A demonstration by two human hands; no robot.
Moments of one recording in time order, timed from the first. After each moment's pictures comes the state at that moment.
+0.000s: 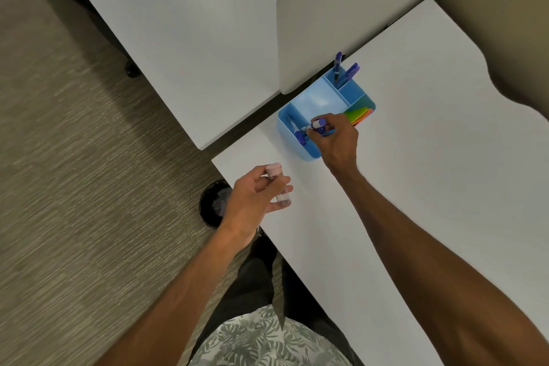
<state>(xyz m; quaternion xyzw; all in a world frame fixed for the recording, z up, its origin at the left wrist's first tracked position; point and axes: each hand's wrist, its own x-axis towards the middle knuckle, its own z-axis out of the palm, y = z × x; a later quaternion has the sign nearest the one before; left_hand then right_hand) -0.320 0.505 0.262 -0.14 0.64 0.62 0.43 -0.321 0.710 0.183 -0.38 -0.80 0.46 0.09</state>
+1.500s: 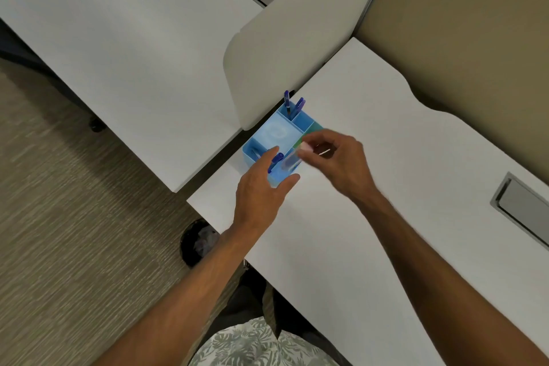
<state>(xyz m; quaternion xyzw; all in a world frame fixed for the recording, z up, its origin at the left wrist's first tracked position) -0.331 0.581 0.309 0.19 0.84 0.44 0.27 -0.265 0.747 0.309 -0.28 -0.82 0.49 0.10</state>
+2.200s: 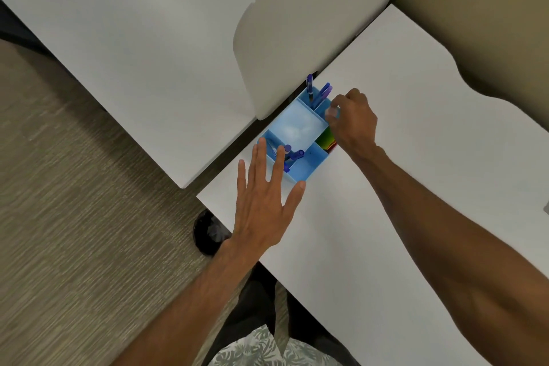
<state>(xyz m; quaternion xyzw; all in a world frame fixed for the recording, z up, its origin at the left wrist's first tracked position) -0.349 0.565 0.235 0.34 0.91 0.18 0.18 -0.356 0.815 0.188 -0.35 -0.92 0.17 0.03</state>
